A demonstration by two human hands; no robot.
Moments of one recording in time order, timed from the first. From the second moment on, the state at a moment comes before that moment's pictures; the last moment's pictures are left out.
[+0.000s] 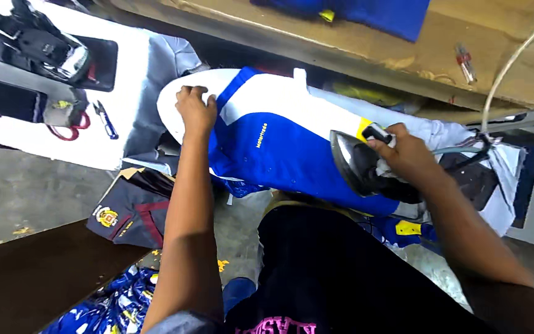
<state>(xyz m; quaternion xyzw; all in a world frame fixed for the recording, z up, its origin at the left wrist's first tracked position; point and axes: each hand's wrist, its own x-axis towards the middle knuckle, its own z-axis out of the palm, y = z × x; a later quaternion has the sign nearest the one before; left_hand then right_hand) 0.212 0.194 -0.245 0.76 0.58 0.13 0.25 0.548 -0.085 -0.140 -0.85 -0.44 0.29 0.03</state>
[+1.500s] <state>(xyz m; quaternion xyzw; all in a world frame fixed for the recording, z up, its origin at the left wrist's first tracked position) 0.277 0.331 -0.309 0.75 0.52 -0.09 0.39 0.403 0.176 -0.201 -0.81 -0.51 0.29 -0.01</state>
